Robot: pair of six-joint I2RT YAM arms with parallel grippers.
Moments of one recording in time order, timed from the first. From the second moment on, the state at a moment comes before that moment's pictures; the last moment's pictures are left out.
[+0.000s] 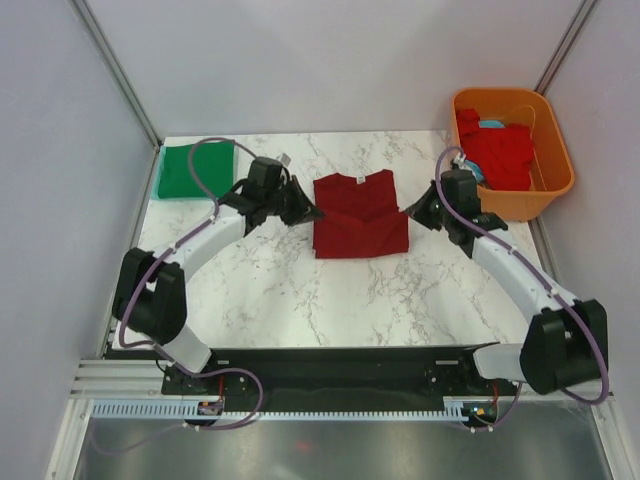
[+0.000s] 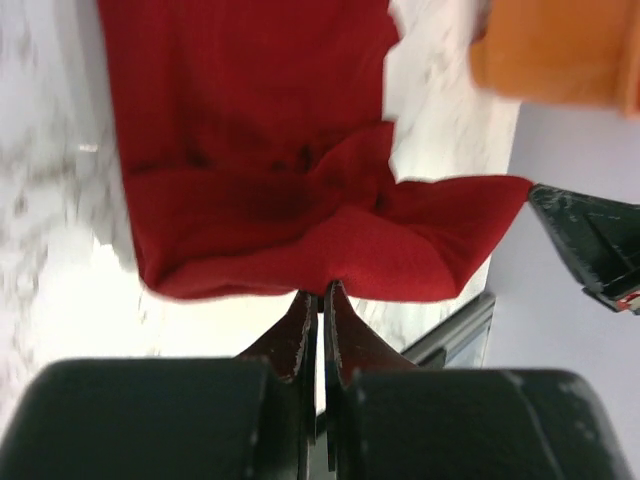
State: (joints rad) left arm -0.46 1.59 1.14 -0.26 0.33 -0.85; right arm 0.24 1.27 0.92 -0.28 -0.03 0.75
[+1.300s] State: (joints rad) left arm -0.21 2.42 1.96 -0.22 0.46 -0.73; right arm 0.07 2.38 2.01 -0.27 -0.32 0.51
